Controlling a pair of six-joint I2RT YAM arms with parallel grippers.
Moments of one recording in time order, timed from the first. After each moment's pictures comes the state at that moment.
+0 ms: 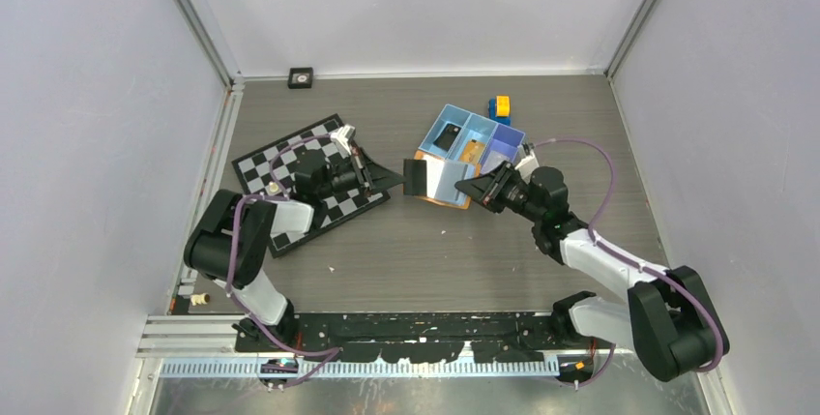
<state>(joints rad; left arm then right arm) -0.32 1.66 0.58 1.04 0.86 -1.24 0.36 1.17 0.41 0.55 -0.46 1.09</state>
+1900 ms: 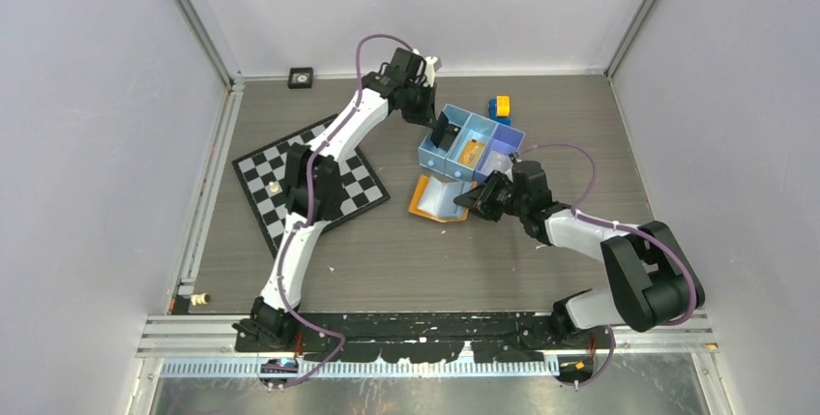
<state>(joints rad) -0.51 2.40 2.32 -0.75 0.31 -0.25 0.35 1.38 0.50 0.30 -0.41 1.03</state>
